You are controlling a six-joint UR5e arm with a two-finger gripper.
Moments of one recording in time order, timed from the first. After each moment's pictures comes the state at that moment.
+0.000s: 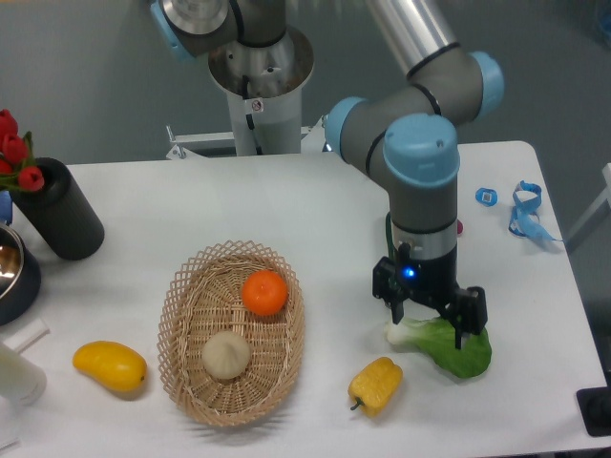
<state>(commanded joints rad) 2.54 -2.08 -1.49 -0.74 1.51 1.12</state>
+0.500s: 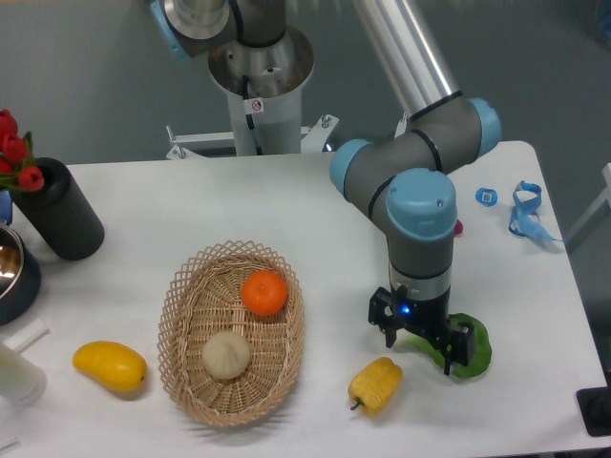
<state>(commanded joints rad) 2.52 -2.16 -1.50 -0.74 1.51 1.11</state>
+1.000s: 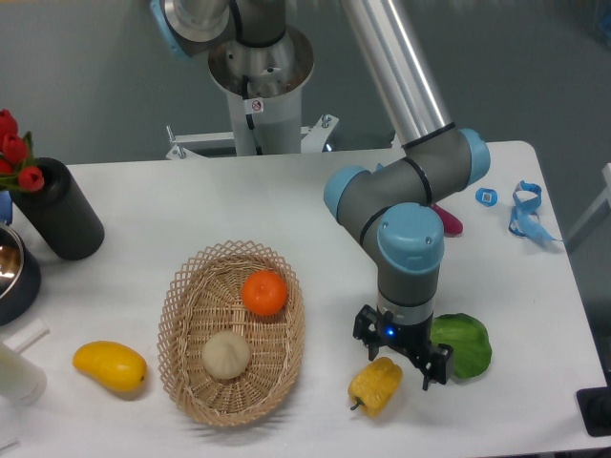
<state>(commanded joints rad) 2.51 -2.22 -1.48 -0.74 1.47 1.12</state>
